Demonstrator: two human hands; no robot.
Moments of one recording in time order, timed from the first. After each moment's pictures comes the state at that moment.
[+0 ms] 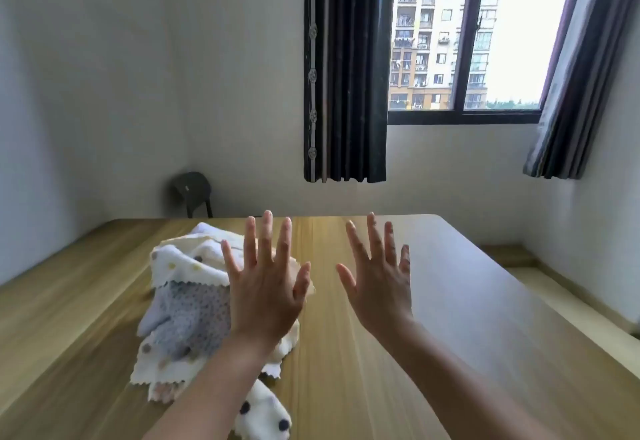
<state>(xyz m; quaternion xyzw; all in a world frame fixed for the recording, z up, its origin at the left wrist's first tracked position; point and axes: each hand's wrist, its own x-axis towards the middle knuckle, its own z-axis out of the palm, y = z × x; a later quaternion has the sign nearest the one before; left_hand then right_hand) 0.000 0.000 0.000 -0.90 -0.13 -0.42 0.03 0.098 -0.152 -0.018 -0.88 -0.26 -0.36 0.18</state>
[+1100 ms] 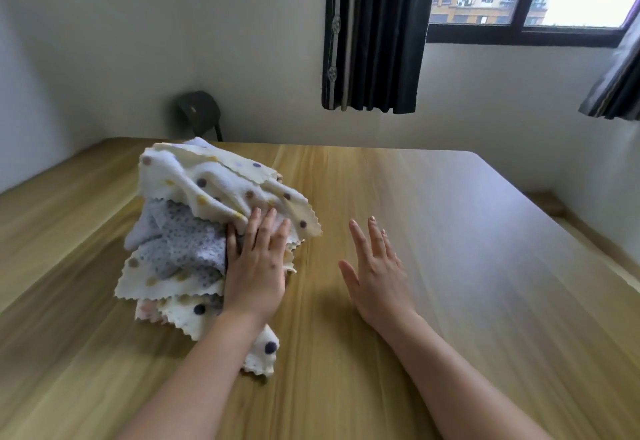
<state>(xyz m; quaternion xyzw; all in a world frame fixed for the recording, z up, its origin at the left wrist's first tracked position) 0.026 0.036 -0.113 -0.95 -0.14 -0.28 0.03 0.108 -0.146 -0.112 -0.93 -0.30 -0.08 0.20</state>
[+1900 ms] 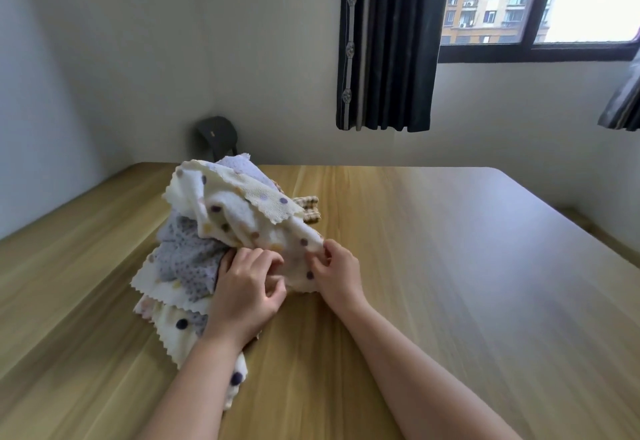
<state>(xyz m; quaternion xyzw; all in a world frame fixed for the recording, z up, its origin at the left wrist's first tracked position) -0.006 0.101 -0.108 -0.91 -0.07 -0.39 -0.08 0.096 -0.026 -0.101 -0.81 -0.23 -0.01 0.54</state>
